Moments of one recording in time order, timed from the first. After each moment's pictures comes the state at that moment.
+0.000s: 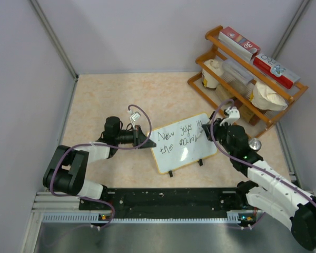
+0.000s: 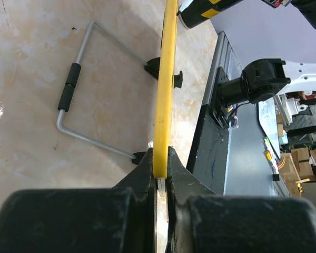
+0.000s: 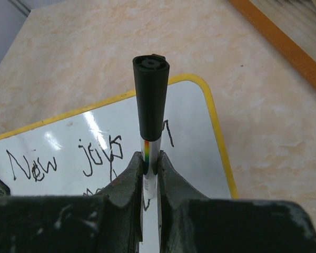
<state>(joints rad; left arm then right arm) -0.27 1.45 0.47 0.53 1.08 -0.51 0.49 0.85 0.42 0.20 0.10 0.42</state>
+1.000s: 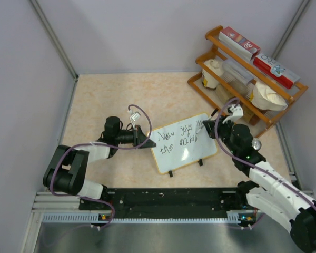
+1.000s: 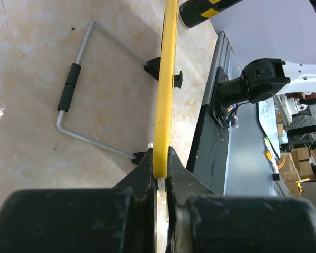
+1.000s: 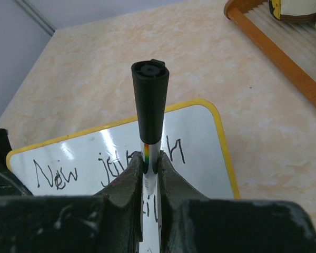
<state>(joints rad) -0.27 1.45 0.47 0.54 1.08 -0.51 0.45 0.83 0.44 0.23 0.06 0.43</state>
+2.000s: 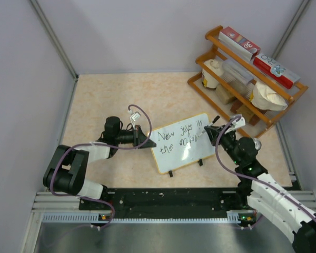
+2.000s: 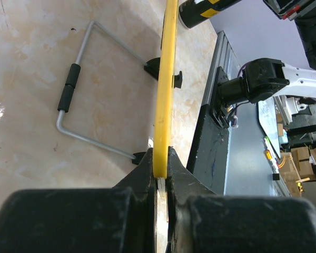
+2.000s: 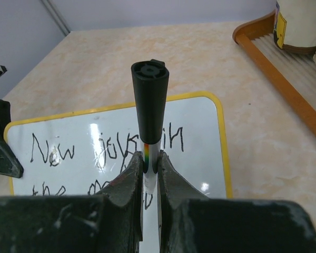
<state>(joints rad) -0.27 1.45 0.48 0.54 1.08 -0.51 0.47 0.62 0.26 0.37 -0.01 0.30</state>
